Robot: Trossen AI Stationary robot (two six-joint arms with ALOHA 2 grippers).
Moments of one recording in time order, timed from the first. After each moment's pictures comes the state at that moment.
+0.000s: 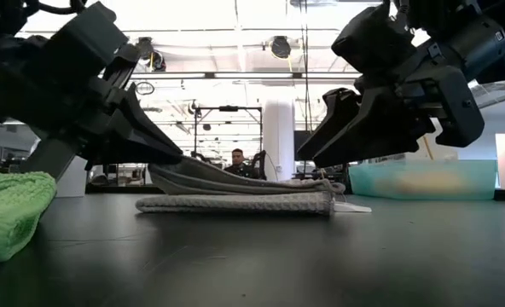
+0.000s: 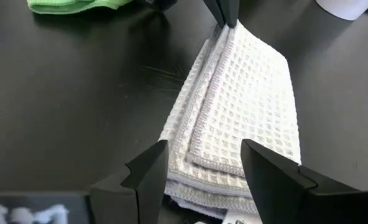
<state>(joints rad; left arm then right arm) -0.63 1.84 0.68 0.42 -0.95 0.33 0.37 1.69 0.63 0.45 0.29 -0.05</state>
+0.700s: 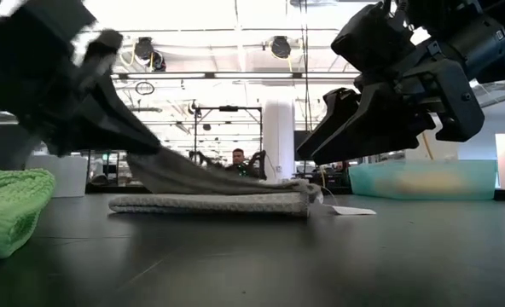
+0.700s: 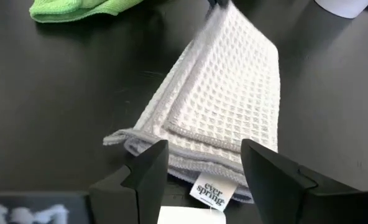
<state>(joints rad) -0.70 1.75 0.68 0.27 -0.98 0.29 0.37 1.69 0.63 0.46 0.29 -0.02</state>
